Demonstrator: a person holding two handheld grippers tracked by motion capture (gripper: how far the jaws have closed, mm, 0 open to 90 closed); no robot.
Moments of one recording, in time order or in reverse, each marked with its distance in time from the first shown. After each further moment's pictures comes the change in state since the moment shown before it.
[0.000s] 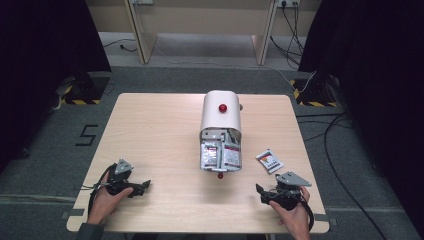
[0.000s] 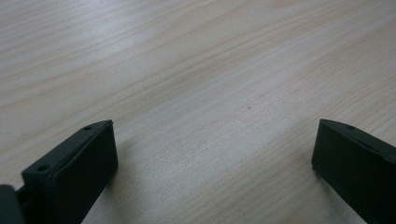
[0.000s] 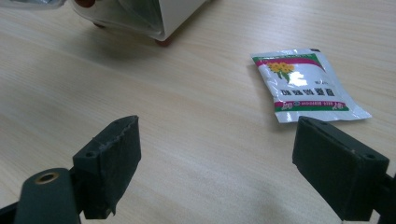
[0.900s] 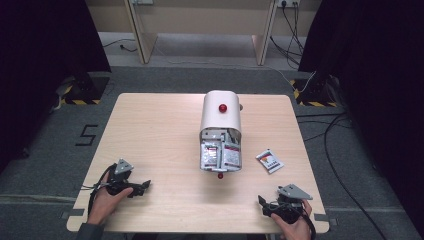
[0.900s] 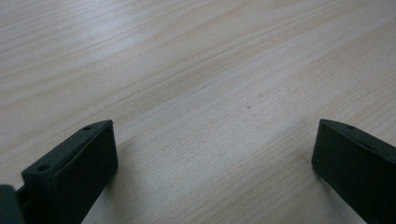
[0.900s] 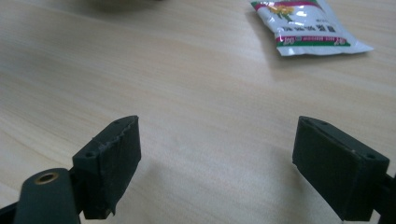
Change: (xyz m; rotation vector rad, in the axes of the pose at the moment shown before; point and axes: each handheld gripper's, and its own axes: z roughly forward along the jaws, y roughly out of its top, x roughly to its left) left arm 0.000 0.000 0.000 0.000 -0.001 0.000; right arm 0.007 -0.034 -0.010 0.045 -0.041 0.016
